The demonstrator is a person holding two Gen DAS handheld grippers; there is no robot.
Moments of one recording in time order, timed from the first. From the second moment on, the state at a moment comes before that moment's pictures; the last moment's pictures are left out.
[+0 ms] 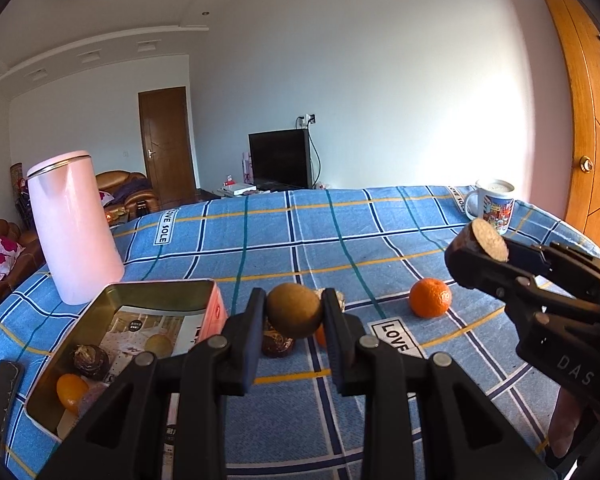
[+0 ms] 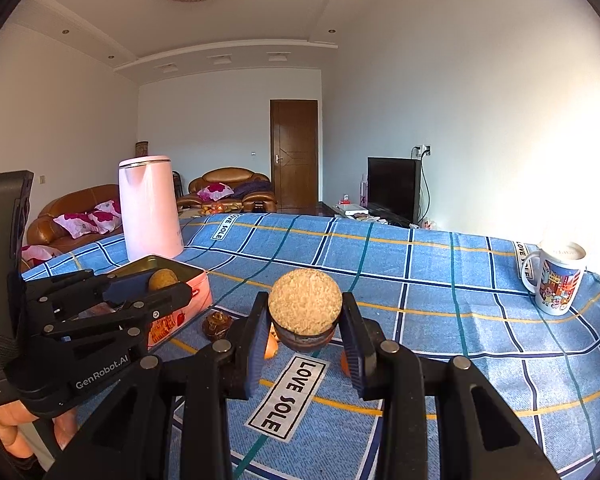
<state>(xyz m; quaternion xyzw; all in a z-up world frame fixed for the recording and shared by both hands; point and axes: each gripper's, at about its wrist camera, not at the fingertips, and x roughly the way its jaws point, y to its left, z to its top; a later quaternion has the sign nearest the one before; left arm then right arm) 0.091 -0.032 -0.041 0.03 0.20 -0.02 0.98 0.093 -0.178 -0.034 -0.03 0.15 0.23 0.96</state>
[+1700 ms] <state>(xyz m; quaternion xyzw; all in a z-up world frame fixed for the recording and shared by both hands) 0.092 0.143 -0.045 -0.09 0.26 0.09 0.96 0.125 -0.002 -0.051 -0.10 0.29 0.38 0.87</state>
